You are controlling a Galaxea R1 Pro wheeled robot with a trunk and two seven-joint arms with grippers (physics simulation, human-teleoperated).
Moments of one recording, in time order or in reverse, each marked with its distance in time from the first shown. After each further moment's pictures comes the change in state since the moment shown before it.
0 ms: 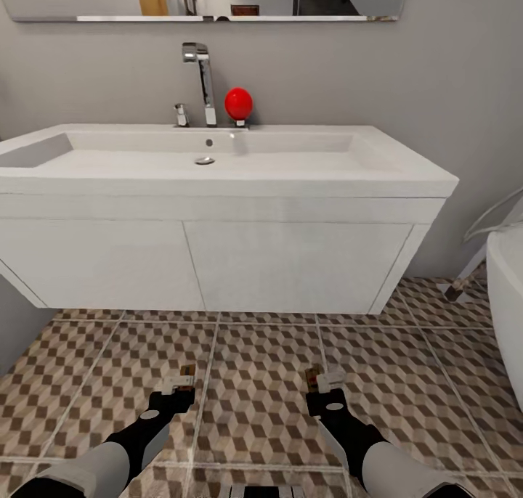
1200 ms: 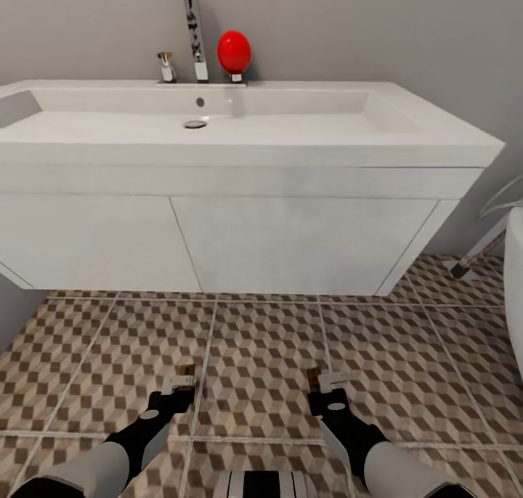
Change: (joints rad) left arm 0.000 0.001 -0.001 0.000 0.000 0.000 0.000; right arm 0.000 -0.008 -0.001 0.000 0.001 -0.002 0.001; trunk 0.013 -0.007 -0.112
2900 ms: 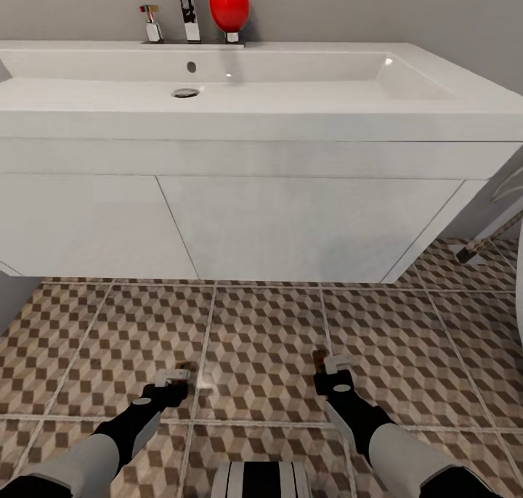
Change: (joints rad) left arm -0.009 0.051 -0.010 -0.077 -0.010 0.141 -0.042; right arm -0.055 -0.034 -0.003 -0.024 0.005 -0.003 -0.001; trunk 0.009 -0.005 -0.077
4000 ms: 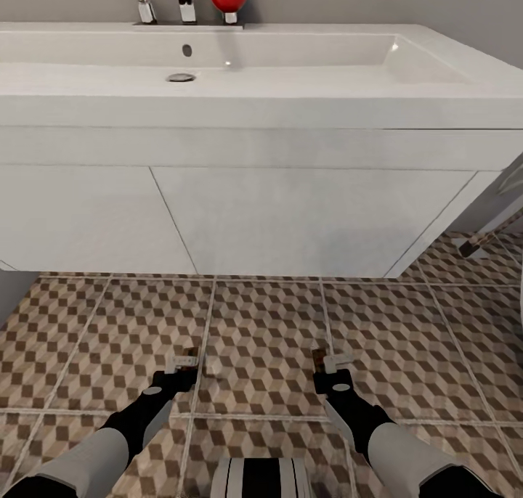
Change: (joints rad) left arm 0.000 -0.030 0.003 -0.091 0.001 -0.004 0.044; right arm -0.002 0.003 -0.003 0.000 -0.001 -0.001 -0.002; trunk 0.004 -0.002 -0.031
